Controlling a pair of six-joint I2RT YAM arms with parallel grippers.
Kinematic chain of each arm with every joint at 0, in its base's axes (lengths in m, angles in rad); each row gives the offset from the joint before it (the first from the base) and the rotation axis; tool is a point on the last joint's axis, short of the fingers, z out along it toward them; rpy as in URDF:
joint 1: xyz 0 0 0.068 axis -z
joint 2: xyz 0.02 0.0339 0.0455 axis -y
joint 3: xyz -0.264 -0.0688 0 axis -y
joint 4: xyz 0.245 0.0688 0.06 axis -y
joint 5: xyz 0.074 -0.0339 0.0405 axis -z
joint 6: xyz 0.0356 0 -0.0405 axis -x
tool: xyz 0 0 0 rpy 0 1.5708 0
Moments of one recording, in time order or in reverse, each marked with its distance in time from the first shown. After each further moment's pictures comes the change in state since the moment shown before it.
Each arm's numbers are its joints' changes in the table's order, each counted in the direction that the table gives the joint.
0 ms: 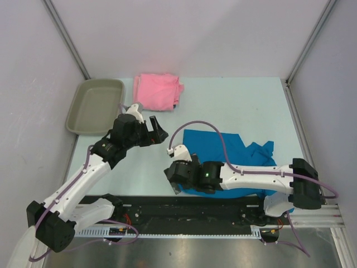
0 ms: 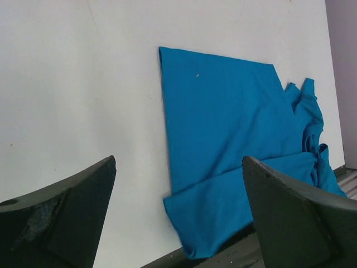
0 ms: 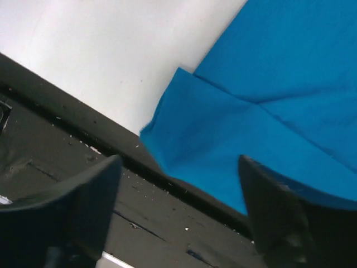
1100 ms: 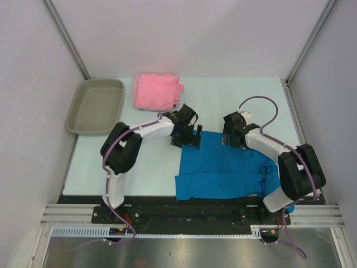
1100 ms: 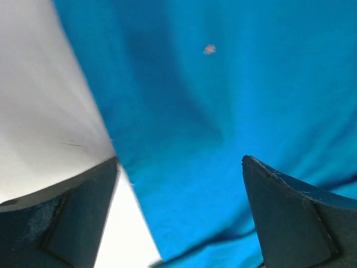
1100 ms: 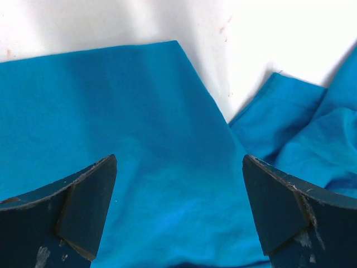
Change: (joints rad) left arm 0.205 -0.975 0.542 -0.112 0.076 -0.073; right arm 0.939 -0.036 -0.227 0.175 -0.046 0.125
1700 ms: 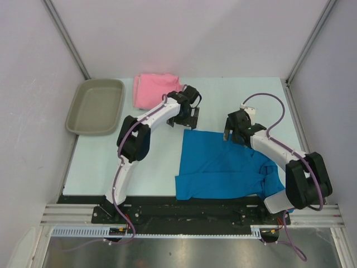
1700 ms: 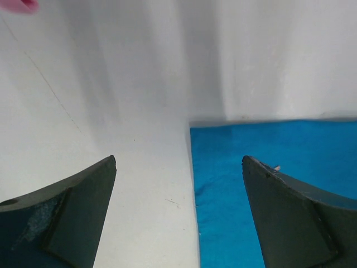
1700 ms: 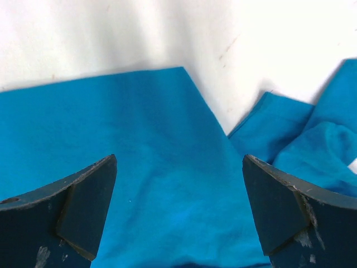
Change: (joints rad) left arm -0.066 -0.322 0.625 -0.414 -0.320 -0.106; right arm 0.011 0.054 -0.011 0.058 -0.012 0.021
